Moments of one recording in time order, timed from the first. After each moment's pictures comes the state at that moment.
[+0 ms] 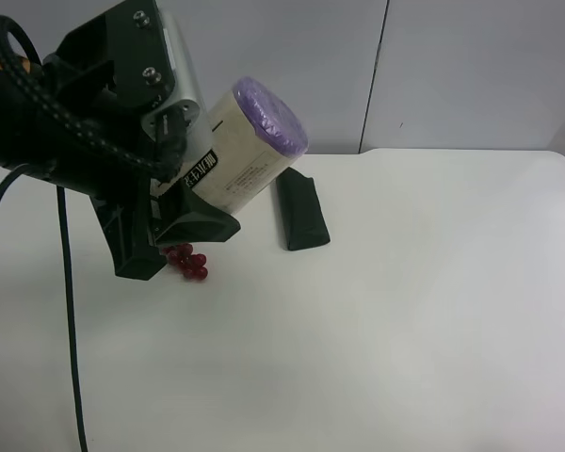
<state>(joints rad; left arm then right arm) -0.73 1.23 -0.89 -0.44 0.48 0.88 0.61 0.86 -1.37 0.28 1.22 -0.13</state>
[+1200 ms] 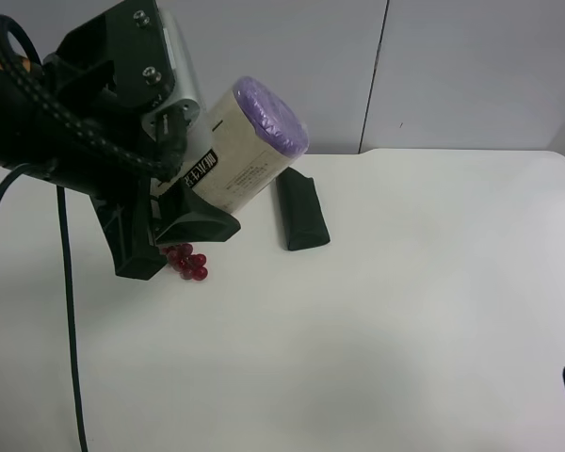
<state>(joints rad) -0.73 1.23 -0.89 -0.44 0.48 0.88 0.61 0.23 -0.51 0.14 0.95 -0.06</state>
